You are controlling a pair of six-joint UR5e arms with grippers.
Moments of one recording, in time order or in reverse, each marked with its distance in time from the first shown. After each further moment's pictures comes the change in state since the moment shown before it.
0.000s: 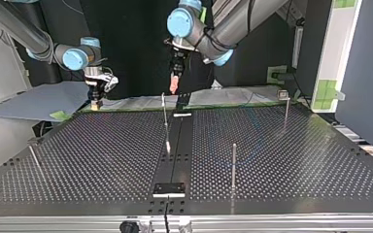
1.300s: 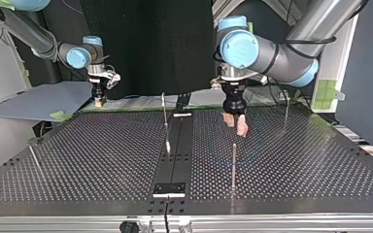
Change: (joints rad) left arm 0.343 0.407 0.049 -0.296 -0.048 -0.307; right arm -0.004 0.052 0.000 -0.032 -0.028 0.021
